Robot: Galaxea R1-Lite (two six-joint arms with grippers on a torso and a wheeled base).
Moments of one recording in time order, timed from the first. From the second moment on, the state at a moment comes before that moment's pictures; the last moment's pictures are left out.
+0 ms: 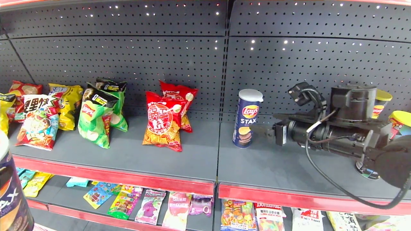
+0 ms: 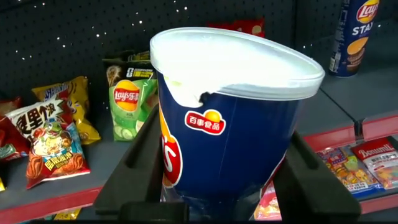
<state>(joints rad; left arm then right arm) -0.06 0.56 -0.44 -0.16 -0.18 0.25 0.41 1.71 -0.80 -0.62 0.14 -0.04</state>
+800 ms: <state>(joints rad) -0.06 0.58 -0.44 -0.16 -0.17 0.25 0.42 1.87 -0.89 -0.71 0.03 0.02</state>
